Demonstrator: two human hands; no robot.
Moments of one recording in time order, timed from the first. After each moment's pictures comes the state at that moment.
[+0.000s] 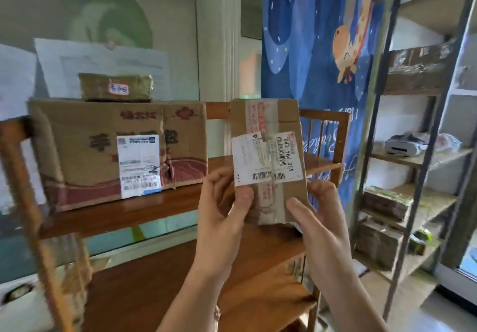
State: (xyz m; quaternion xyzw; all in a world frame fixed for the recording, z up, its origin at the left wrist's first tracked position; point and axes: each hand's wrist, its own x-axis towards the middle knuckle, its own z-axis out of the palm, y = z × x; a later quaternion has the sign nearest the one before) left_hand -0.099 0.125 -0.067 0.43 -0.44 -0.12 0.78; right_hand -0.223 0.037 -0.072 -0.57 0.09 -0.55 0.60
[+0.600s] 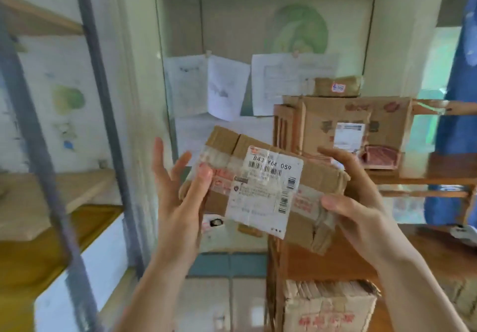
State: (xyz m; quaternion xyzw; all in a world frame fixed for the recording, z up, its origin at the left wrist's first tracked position) left_hand -0.005 0.539 -0.051 0.46 -0.30 0.10 0.83; right_hand -0.111 0.309 -0.039 -0.66 -0.14 -0.28 0.68
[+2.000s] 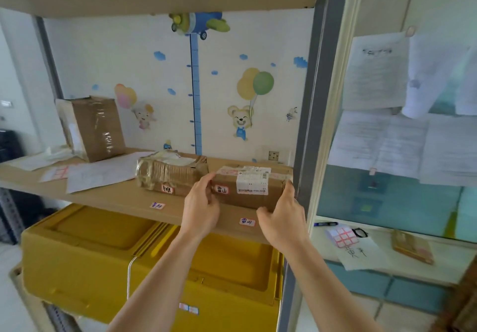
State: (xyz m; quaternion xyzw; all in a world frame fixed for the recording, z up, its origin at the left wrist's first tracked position) left_hand 0.329 1.040 -0.130 0.83 -0.10 0.20 0.52; right_hand 0.257 0.874 -0.109 -0.88 0.10 -0.22 0.40
